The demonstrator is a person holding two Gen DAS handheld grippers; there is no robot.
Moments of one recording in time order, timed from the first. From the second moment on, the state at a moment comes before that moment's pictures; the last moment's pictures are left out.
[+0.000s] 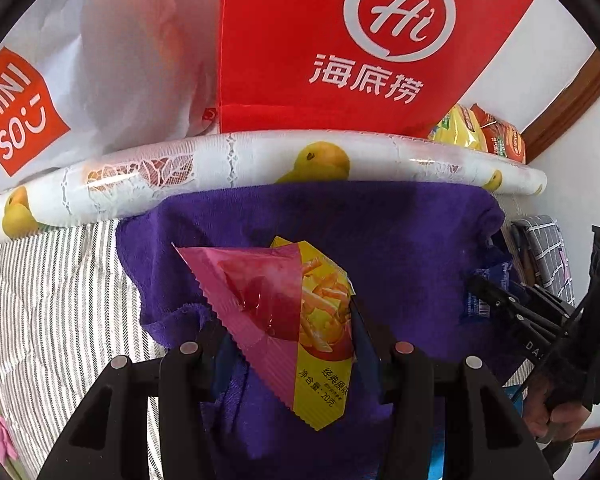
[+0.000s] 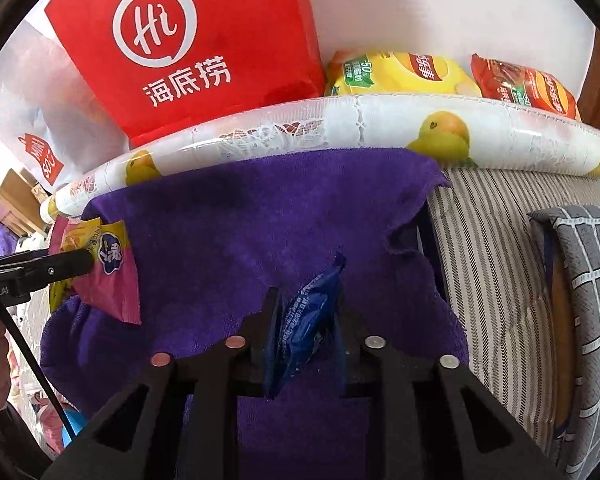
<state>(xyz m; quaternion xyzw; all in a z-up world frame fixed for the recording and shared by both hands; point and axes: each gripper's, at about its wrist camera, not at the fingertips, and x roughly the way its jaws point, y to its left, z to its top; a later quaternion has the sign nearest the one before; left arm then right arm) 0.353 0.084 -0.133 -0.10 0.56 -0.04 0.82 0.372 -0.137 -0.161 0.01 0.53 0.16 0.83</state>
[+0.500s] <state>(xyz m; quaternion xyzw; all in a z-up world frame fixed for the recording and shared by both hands) 0.352 0.081 -0.131 -0.11 0.56 -0.06 0.82 0.361 -0.133 -0.119 0.01 0.47 0.18 0.87</state>
